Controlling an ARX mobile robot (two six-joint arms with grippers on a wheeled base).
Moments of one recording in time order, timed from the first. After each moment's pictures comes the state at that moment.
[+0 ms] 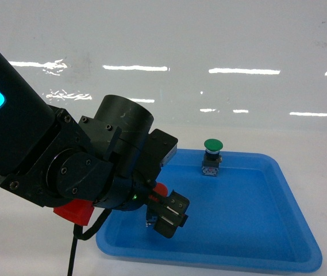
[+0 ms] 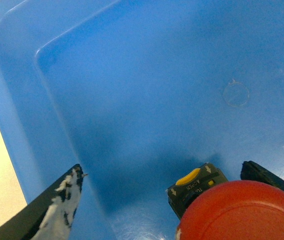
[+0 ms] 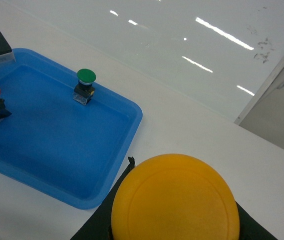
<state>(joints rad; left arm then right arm) -0.43 2.21 1.09 0.25 -0.05 0.17 0.16 0.70 0.40 -0.02 0.04 -0.33</state>
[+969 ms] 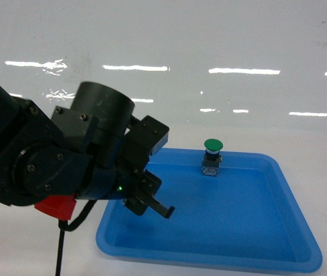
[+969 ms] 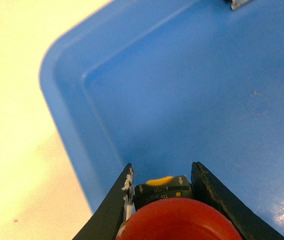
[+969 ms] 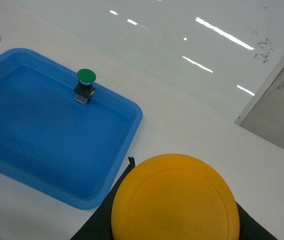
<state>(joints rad) -0.39 2.12 1.02 0.35 -0.06 0.27 0.16 0.70 0.40 -0.02 0.04 -0.33</state>
